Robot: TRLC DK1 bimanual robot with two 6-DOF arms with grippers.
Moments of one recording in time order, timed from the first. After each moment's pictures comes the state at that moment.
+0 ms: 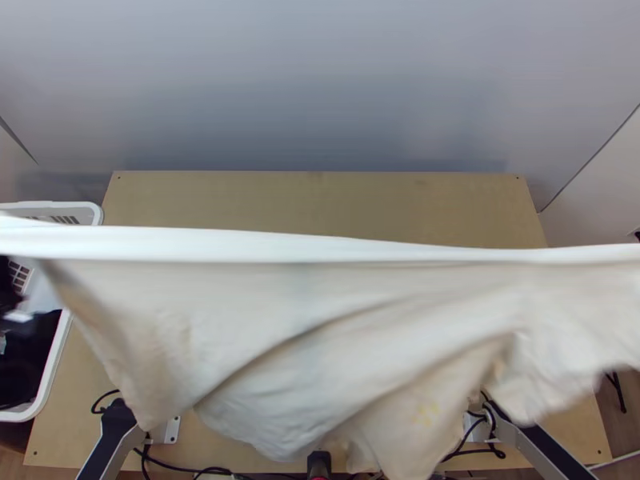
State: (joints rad) left arm -0.04 0.56 1.39 -0.49 0.07 -0.04; right arm 0.20 0.88 2.14 -0.97 -0.34 0.34
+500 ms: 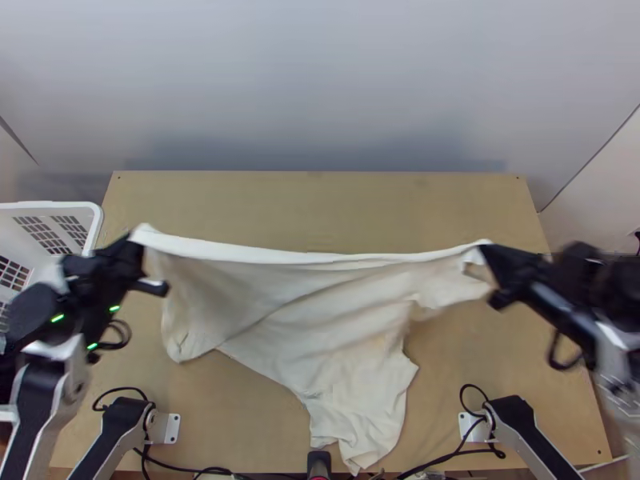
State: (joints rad) left arm -0.14 0.61 0.76 -0.13 0.09 0.06; right arm 0.21 0.73 1.14 -0.68 -0.35 0.22
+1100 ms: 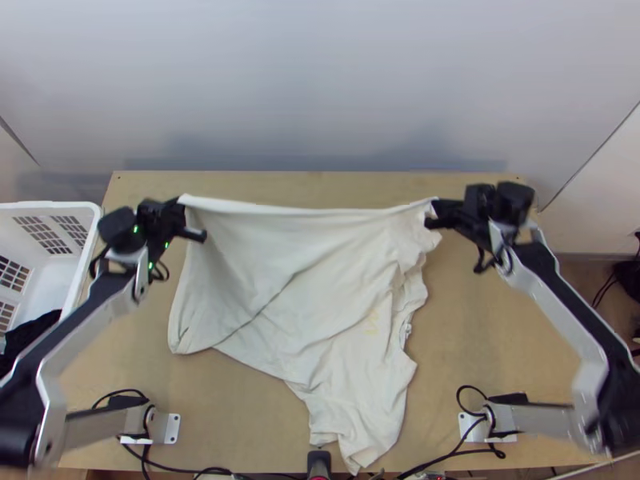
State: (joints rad) left arm -0.07 1.35 0.80 0.39 0.09 0.21; right arm 0.13 1.42 1.03 -0.06 -0.26 0.10
